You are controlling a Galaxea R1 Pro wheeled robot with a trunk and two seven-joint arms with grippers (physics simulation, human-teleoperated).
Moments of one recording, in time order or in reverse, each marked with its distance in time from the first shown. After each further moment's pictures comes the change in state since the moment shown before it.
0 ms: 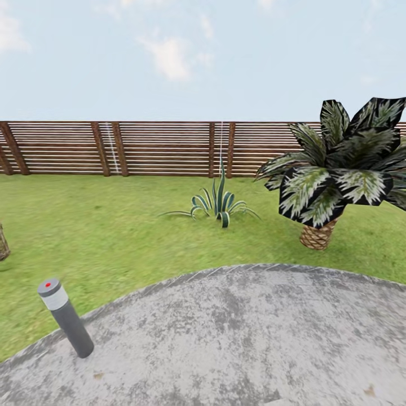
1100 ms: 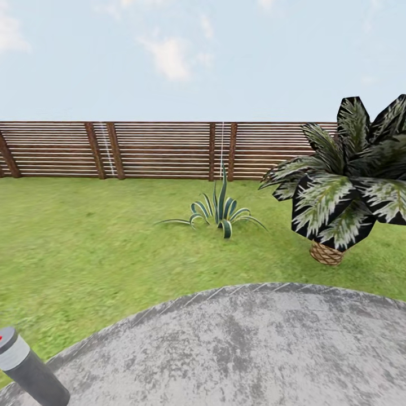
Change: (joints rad) left arm 0.000 0.001 0.000 0.000 0.000 -0.001 0.000; right arm 0.000 0.000 0.000 0.000 0.000 0.000 0.000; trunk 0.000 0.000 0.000
